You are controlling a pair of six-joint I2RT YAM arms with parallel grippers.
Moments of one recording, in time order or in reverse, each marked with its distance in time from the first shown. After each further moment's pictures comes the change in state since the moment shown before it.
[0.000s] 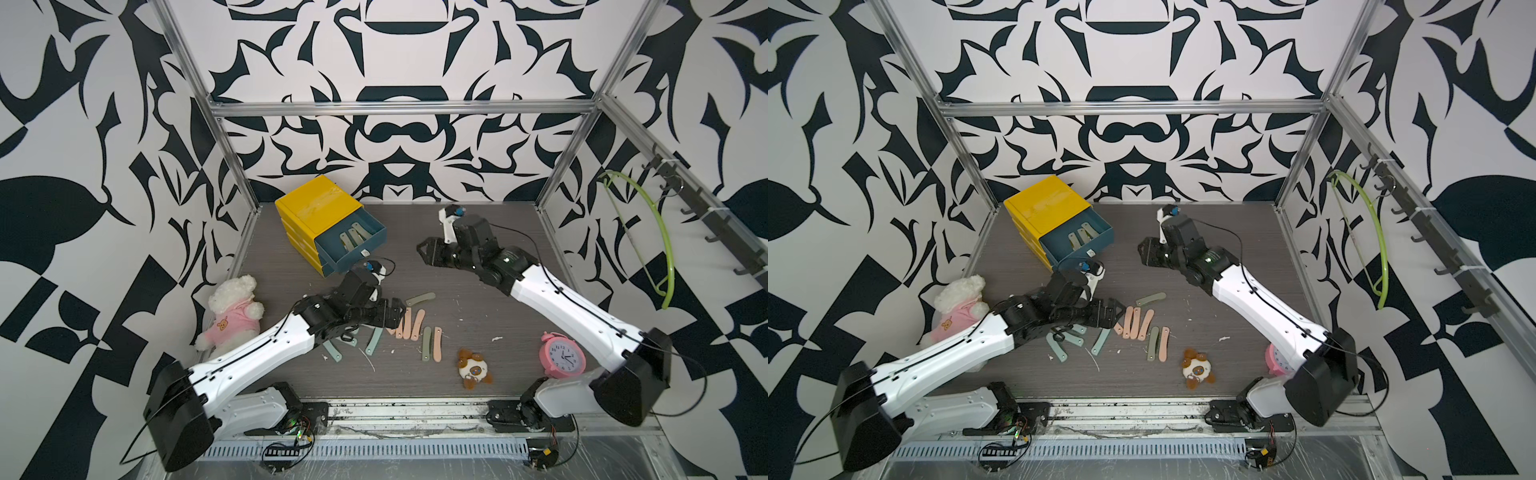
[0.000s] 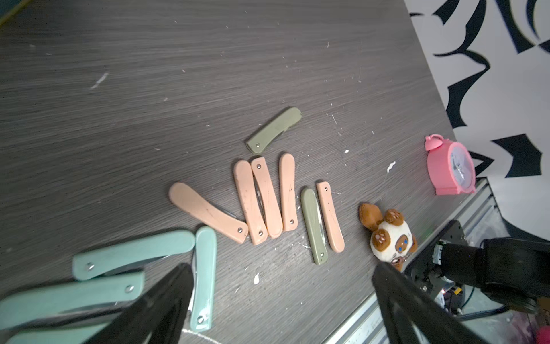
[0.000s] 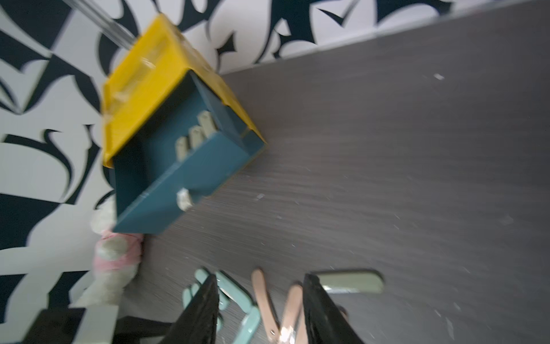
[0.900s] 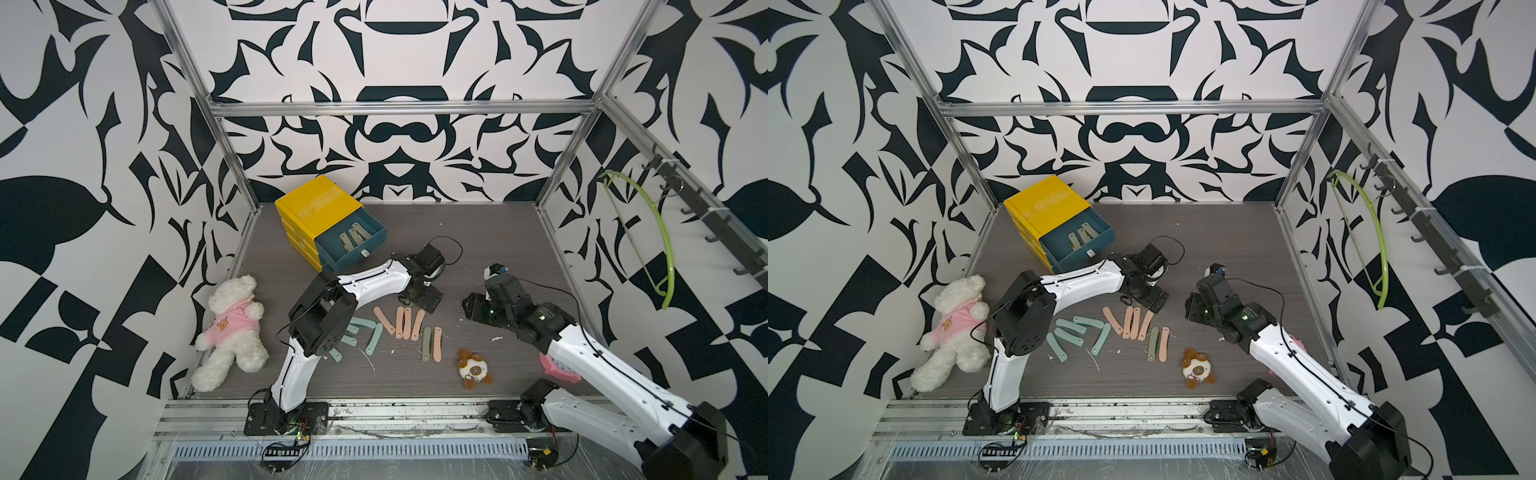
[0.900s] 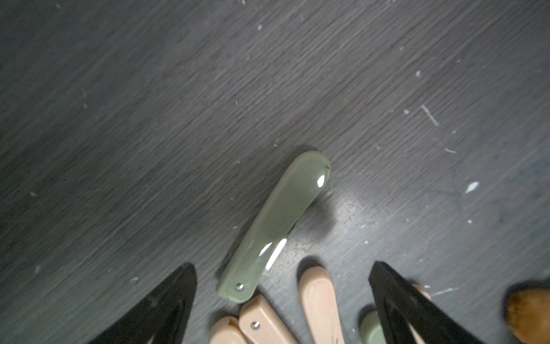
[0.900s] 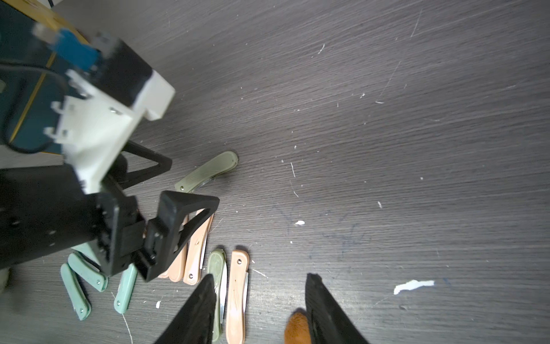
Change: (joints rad) left arm -0.021 0.897 0.726 -0.251 -0.054 0.378; right arm -0.080 -0.401 -0.496 -0.152 0.110 0.108
